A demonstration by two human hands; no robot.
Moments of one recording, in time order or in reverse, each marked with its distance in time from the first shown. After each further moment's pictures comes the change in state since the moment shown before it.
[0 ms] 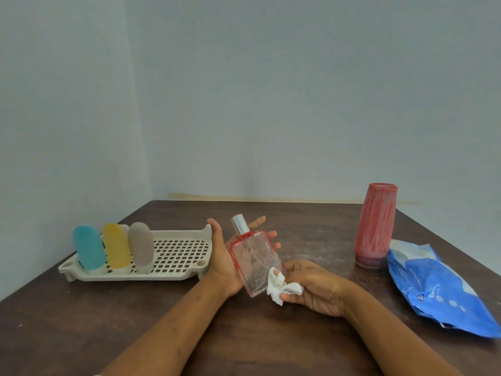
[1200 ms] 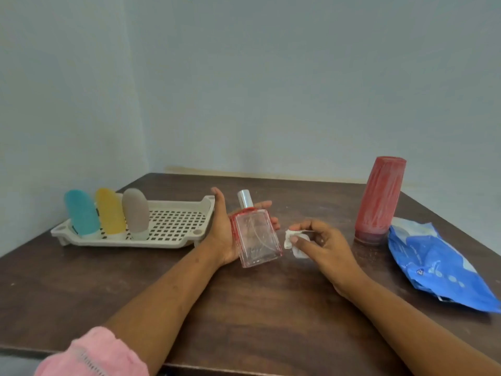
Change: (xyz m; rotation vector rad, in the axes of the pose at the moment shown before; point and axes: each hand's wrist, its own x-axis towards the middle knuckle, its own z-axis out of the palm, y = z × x) left_hand 0.007 -0.004 -0.006 0.065 0.063 -0.160; right_hand -0.008 0.022 -0.017 -0.498 0.516 -0.619
